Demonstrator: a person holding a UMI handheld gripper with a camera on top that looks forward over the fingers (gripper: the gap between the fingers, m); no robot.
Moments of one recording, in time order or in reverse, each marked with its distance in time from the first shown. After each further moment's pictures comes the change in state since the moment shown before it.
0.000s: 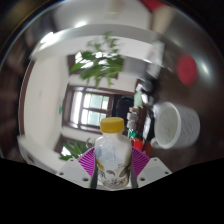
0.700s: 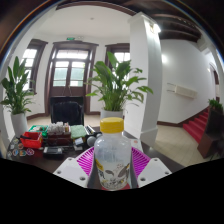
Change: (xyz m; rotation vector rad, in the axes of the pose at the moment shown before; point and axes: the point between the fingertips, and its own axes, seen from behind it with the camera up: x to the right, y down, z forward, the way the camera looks) arm 0.070 -0.235 0.000 0.131 0.587 -1.398
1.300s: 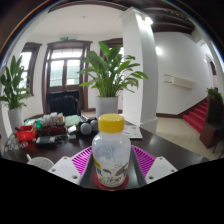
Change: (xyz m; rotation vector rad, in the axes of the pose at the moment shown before) arm 0.022 0.073 0.019 -0.035 0.005 0.073
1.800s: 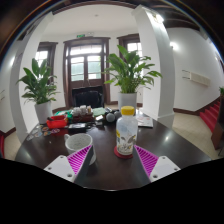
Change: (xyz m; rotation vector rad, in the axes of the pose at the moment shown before) arm -0.034 0.016 -0.139 -0.078 -0.243 -0.026
